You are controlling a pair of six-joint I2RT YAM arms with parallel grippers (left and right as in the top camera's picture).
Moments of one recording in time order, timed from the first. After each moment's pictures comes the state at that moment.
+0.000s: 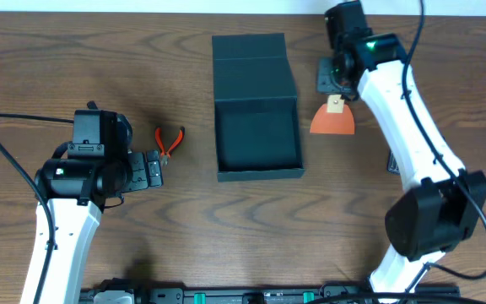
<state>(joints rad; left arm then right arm) -0.04 1.16 1.03 -1.07 0.04 -0.20 0.28 1.89 1.81 -1.08 0.20 0.22</state>
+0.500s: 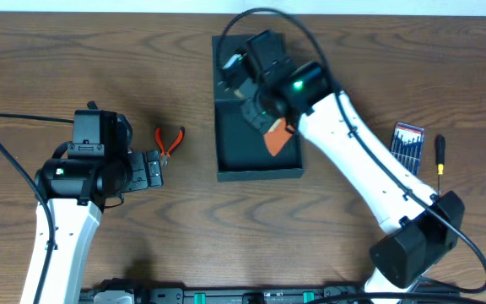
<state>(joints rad) -0.04 1.16 1.03 -1.07 0.04 -0.20 0.63 1.85 1.81 -1.05 0.07 -0.33</state>
